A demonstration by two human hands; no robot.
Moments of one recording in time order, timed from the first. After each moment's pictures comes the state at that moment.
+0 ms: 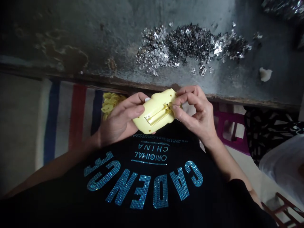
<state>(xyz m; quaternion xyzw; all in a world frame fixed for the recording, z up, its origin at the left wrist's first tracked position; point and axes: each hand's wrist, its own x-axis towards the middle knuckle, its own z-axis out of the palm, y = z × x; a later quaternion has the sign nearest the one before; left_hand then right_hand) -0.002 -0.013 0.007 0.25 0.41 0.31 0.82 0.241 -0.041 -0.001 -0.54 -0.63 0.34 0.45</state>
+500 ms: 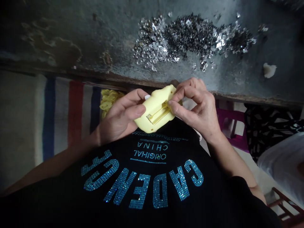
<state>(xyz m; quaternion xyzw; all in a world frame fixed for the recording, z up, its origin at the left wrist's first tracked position) 0.000 -0.017 0.003 0.30 0.38 0.33 0.81 0.241 -0.031 0.014 -0.56 -0.66 0.33 0.39</state>
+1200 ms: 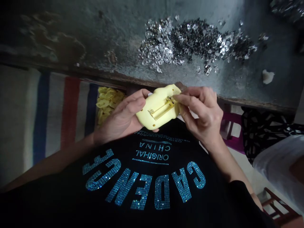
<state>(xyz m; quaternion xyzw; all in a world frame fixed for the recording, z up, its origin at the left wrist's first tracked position) 0.002 -0.010 0.009 0.24 0.36 0.31 0.85 0.237 -0.049 0.014 -0.56 -0.72 0.15 0.39</state>
